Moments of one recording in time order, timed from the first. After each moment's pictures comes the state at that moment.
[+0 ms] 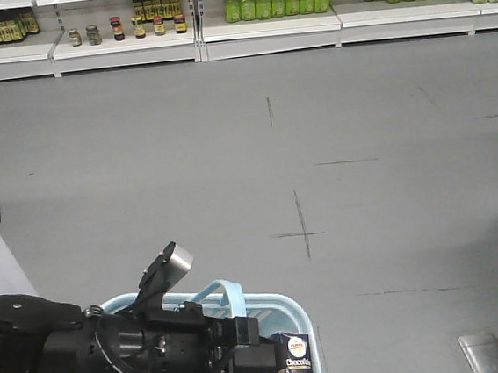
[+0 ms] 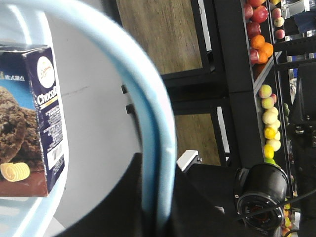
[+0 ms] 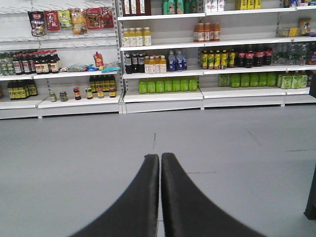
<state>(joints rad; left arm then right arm) -0.59 1.49 -0.65 -1.69 0.68 0.84 0.00 -0.01 0.03 -0.04 0.10 0.05</state>
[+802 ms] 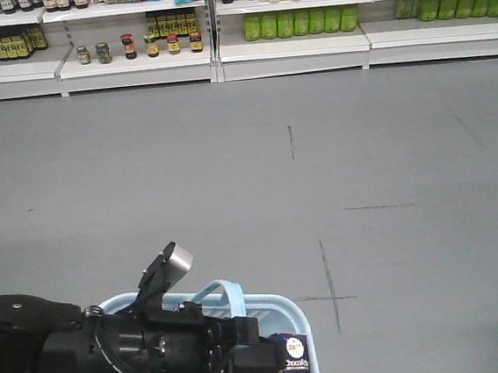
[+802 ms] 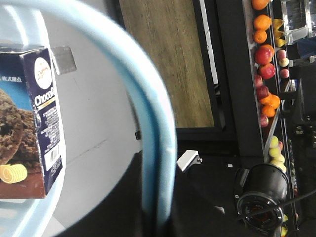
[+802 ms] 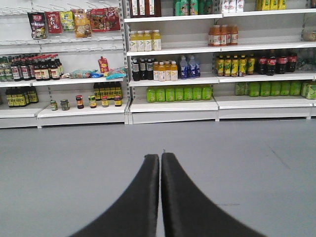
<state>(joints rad) -0.59 1.49 -0.65 -1.69 0.68 0.84 0.00 -0.01 0.03 -0.04 0.10 0.05</state>
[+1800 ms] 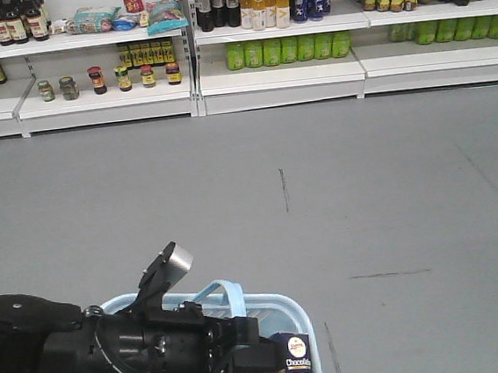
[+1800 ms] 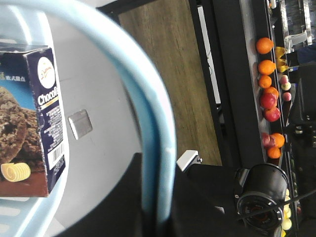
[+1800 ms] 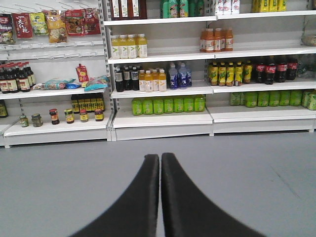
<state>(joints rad) -0.59 1.49 -0.65 -1.69 0.68 0.84 0.00 -0.01 0.03 -0.04 0.10 0.05</state>
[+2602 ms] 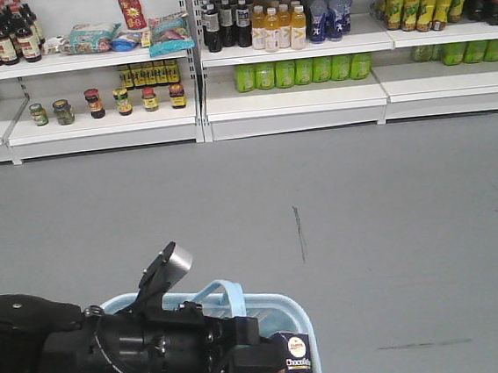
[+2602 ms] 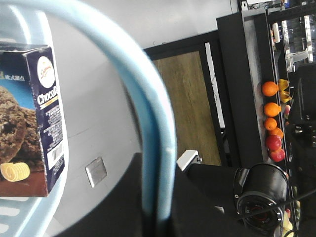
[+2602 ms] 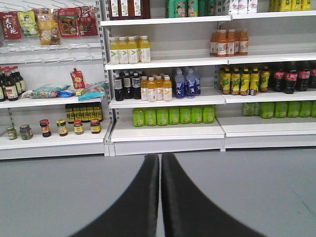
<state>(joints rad) -0.59 1.49 -0.65 -1.69 0.68 0.84 0.00 -0.01 0.03 -0.04 0.10 0.05</state>
